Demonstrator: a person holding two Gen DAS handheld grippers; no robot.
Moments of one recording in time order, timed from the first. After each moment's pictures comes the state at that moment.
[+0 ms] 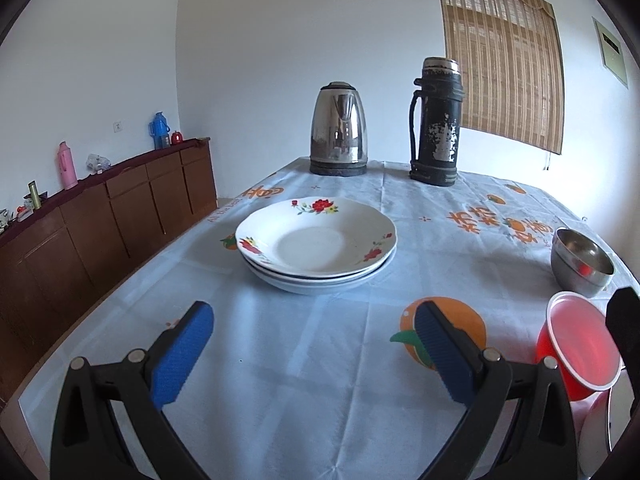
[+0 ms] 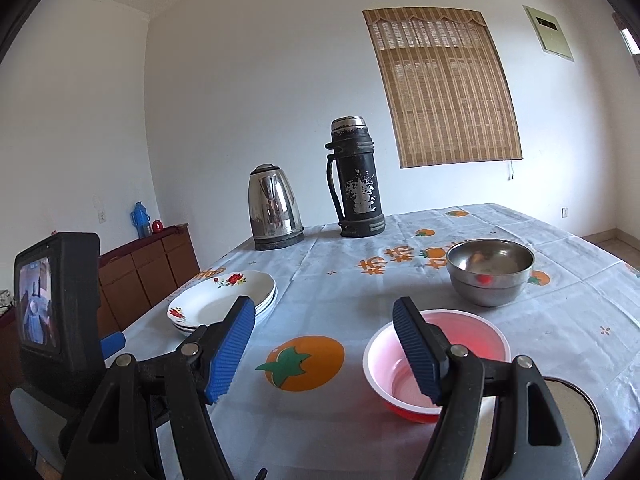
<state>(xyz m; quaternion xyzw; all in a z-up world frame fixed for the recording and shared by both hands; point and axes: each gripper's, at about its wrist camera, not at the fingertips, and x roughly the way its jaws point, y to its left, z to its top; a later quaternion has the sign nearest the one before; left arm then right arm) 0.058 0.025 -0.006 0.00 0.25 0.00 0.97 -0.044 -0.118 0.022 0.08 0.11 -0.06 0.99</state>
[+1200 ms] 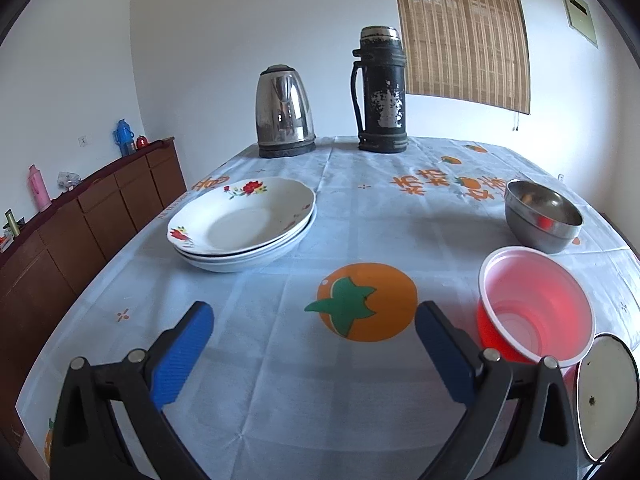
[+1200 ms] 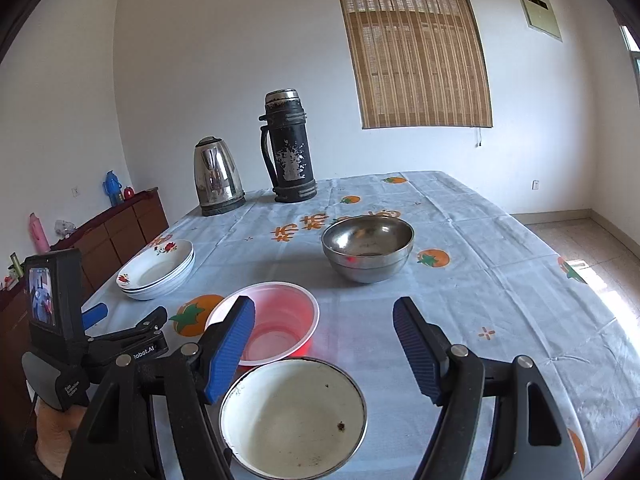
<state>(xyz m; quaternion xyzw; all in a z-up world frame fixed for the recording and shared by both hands) 0.046 -0.038 -0.010 0.05 0.29 -0.05 0.96 -0.097 -0.251 0.050 0.08 0.21 -0.09 0.97</state>
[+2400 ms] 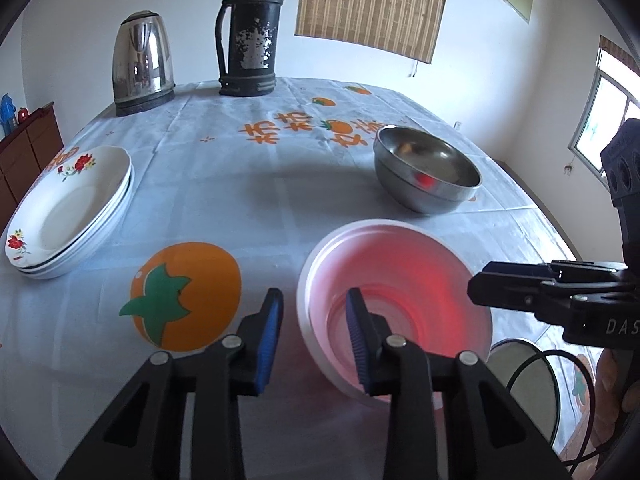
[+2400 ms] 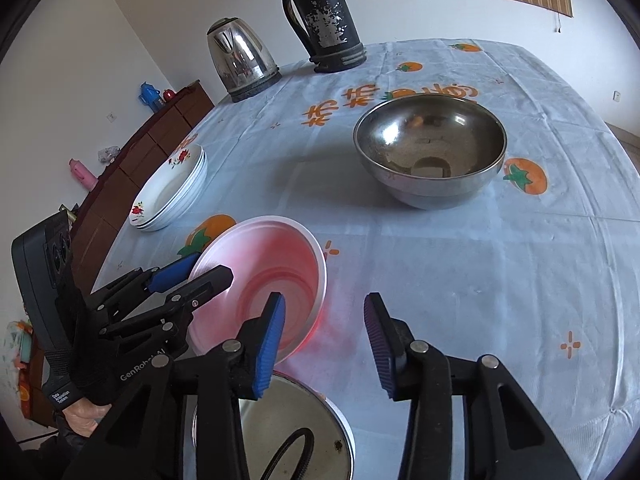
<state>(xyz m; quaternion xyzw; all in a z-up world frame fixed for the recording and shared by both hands) 0.076 -0.114 -0.016 0.03 0.41 -0.26 0.87 0.029 -0.293 0.008 0.14 0.45 0.07 0.88</state>
